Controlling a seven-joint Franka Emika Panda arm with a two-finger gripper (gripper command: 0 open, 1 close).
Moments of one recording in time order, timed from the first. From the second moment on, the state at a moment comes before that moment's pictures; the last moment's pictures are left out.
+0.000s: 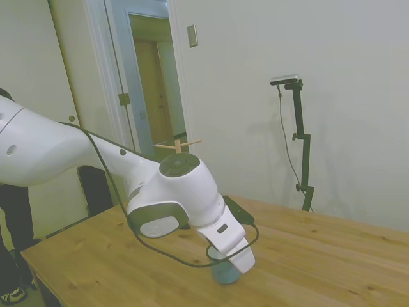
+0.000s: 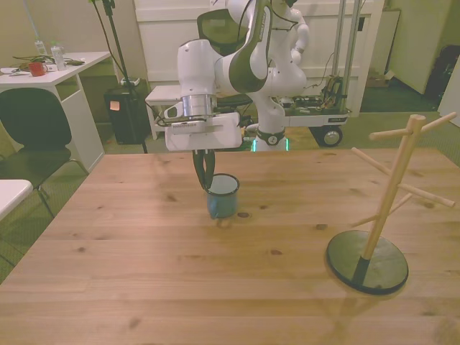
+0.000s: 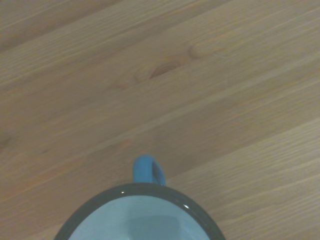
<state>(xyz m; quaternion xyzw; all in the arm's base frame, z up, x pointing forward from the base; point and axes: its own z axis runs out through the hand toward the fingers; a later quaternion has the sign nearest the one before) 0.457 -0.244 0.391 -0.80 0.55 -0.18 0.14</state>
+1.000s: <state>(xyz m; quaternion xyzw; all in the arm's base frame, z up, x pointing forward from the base) 0.440 -0.220 0.462 -0.82 0.53 -0.17 0.14</state>
